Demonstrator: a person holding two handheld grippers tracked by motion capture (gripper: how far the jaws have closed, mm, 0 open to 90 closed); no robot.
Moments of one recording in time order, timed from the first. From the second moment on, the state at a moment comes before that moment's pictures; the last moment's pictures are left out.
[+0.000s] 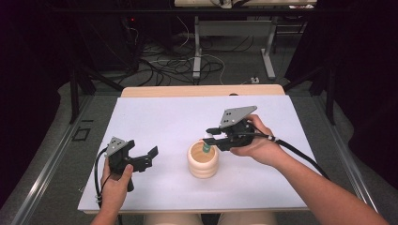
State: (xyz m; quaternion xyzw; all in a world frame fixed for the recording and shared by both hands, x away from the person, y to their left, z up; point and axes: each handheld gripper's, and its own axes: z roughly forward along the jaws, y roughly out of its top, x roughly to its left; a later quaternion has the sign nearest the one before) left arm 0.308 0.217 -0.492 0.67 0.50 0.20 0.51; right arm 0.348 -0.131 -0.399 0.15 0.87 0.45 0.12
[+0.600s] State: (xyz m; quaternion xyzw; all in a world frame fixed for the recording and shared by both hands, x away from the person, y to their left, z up) left arm 0.307 0.219 -0.492 0.67 0.50 0.20 0.51; right arm 0.360 -0.110 -0.443 0.16 0.90 0.39 0.10
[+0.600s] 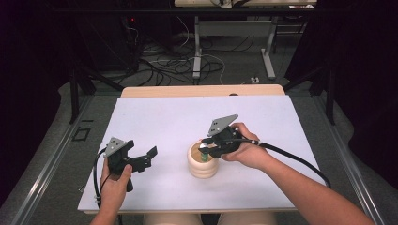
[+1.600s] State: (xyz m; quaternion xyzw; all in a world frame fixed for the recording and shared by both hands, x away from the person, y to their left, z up) left arm 0.308 0.219 -0.493 0.67 0.50 0.20 0.51; right arm 0.368 -0.099 -0.469 0.17 0.92 0.35 0.07
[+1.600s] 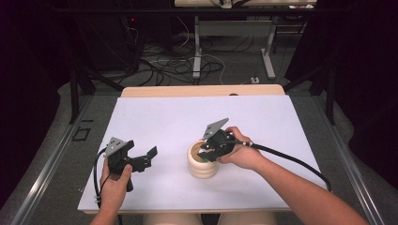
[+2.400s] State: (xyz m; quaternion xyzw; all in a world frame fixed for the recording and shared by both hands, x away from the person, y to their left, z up) left arm 0.307 0.218 -0.493 0.68 0.49 0.20 0.51; right arm 0.358 -0.114 -0.442 0.21 0.89 0.40 0.09
